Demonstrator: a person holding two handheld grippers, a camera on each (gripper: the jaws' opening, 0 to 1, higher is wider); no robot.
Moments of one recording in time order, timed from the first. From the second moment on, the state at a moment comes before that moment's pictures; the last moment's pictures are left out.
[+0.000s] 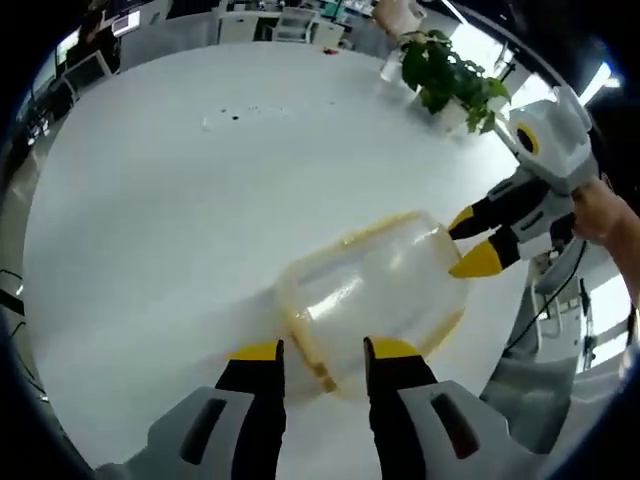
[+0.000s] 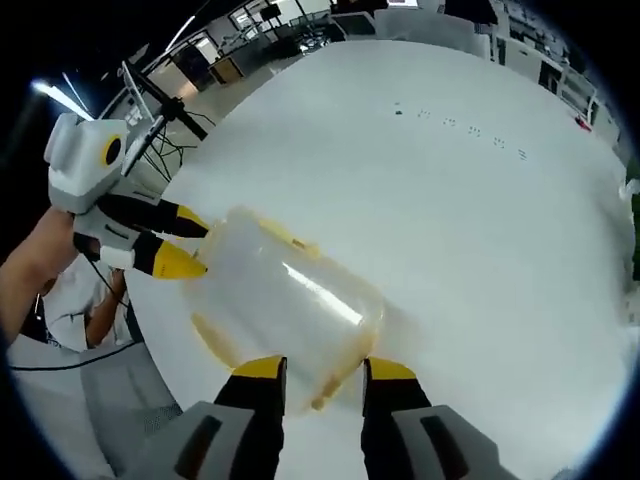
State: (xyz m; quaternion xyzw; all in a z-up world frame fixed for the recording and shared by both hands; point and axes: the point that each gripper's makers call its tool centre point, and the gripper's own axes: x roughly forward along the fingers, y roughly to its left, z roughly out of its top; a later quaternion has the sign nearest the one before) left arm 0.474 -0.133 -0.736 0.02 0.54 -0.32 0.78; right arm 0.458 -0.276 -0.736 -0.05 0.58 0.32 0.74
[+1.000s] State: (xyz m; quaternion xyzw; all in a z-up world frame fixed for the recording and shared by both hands) left arm 0.468 -0.134 -0.724 0.13 0.51 -0.40 0.75; right arm 0.459 -0.281 -0.726 -0.17 0.54 0.40 0.72
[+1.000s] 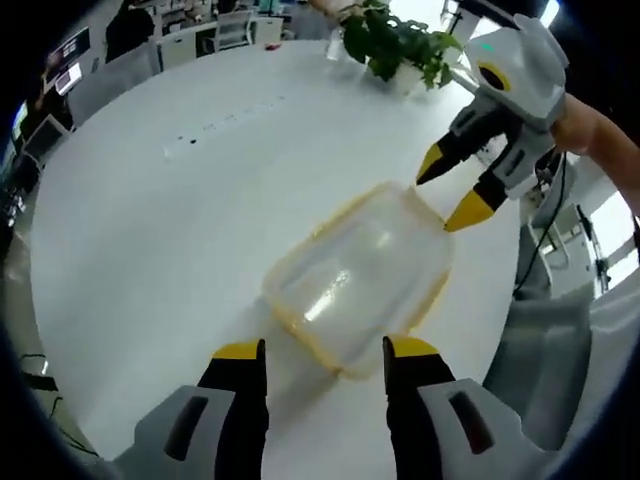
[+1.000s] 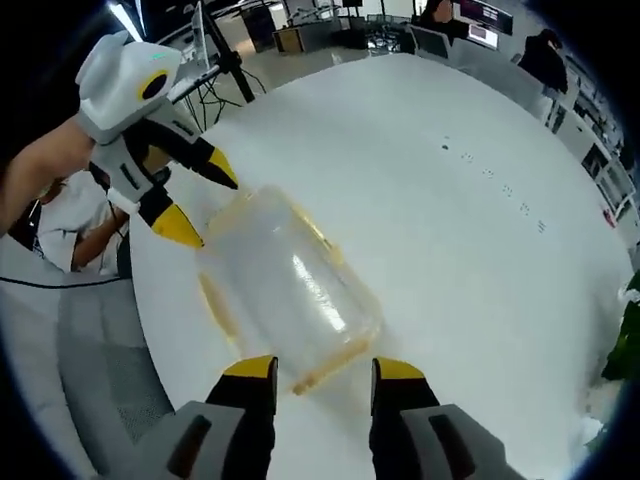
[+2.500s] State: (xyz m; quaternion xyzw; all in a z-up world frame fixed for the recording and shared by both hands) left arm 0.465 -0.162 -0.712 0.31 0.45 -0.52 0.66; right arm 0.462 -0.264 -0.719 -0.30 0.50 0.49 0.65
